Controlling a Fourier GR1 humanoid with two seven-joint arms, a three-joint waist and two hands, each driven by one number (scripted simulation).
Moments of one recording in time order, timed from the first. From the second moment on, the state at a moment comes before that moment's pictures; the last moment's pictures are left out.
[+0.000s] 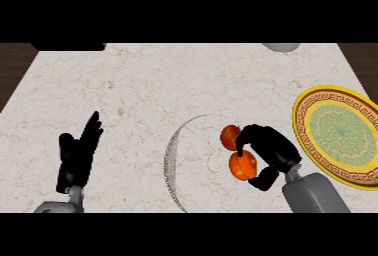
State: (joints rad) left arm -0.03 0.18 -0.09 -1.48 0.00 0.23 0.23; right arm -0.23 -0.21 0.27 -1.36 0.97 0.27 -0.19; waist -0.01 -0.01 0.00
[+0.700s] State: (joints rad) left arm -0.01 0.18 -0.08 -1.47 -0.01 0.22 0.21; right arm -0.09 -0.26 -0.01 -1.77 0.91 0.09 -0.01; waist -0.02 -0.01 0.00
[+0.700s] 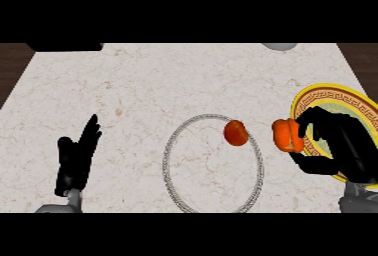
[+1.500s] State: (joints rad) left arm -0.03 0.17 -0.06 -1.49 -0.02 0.18 0.24; right arm -0.22 -0.37 -0.33 -1.58 0.80 0.05 0.02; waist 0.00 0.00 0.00
